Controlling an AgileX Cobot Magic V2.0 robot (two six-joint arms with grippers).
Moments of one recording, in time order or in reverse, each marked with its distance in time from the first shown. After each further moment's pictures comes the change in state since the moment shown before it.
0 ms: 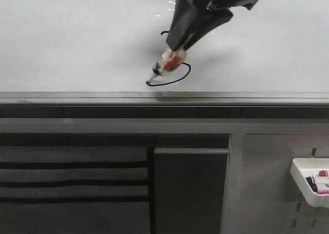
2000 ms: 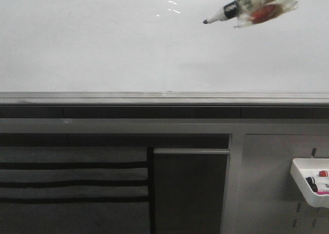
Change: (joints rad) left arm 0.000 0.000 0.000 0.000 0.007 0.002; right arm 0.066 -0.708 0.581 -0.125 -0.241 0.000
